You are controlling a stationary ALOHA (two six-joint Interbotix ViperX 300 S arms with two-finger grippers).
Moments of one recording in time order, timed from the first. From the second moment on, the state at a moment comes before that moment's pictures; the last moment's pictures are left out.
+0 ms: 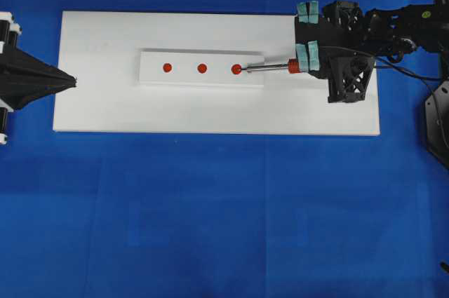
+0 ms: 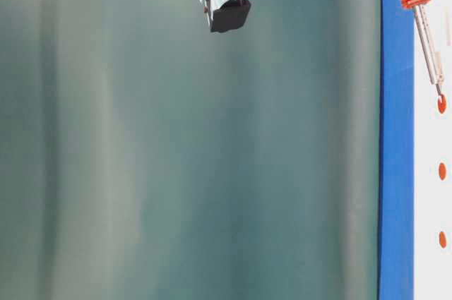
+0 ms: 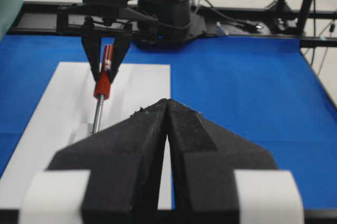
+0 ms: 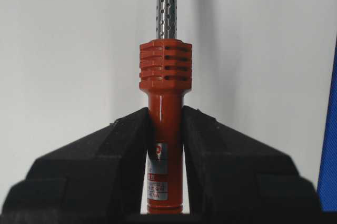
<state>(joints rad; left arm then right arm) -0.02 -0.99 1.23 0.00 -0.32 -0.02 -0.32 -0.19 0.82 0.14 0.44 -0.33</state>
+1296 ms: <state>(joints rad) -0.02 -0.98 1.23 0.00 -0.32 -0.02 -0.33 -0.19 0.82 0.14 0.44 -0.33</state>
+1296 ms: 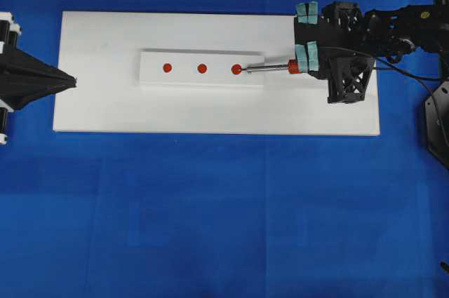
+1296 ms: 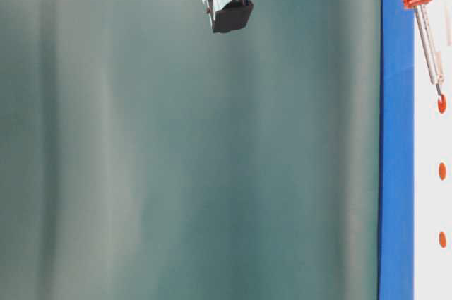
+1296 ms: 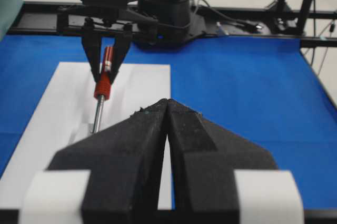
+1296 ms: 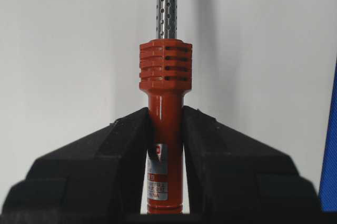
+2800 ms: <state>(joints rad) -0.02 -0.98 1.23 0.00 -0.32 -0.02 -0.09 -0.50 0.74 0.13 0.61 -0.02</state>
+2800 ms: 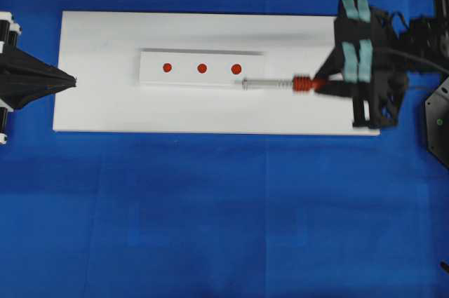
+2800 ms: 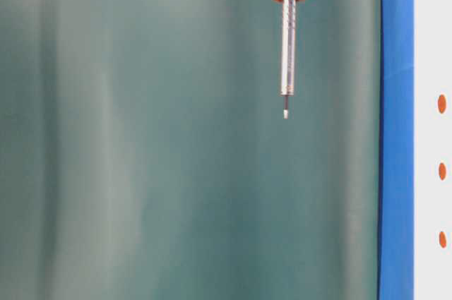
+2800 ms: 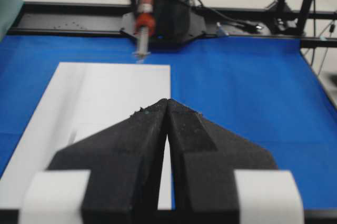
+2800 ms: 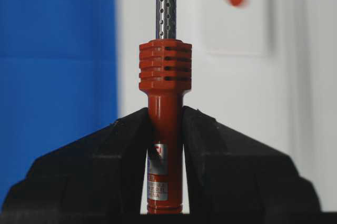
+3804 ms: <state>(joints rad) -0.02 -0.99 1.23 0.00 -0.34 -0.02 0.43 -0.24 0.61 -0.44 0.60 0.79</state>
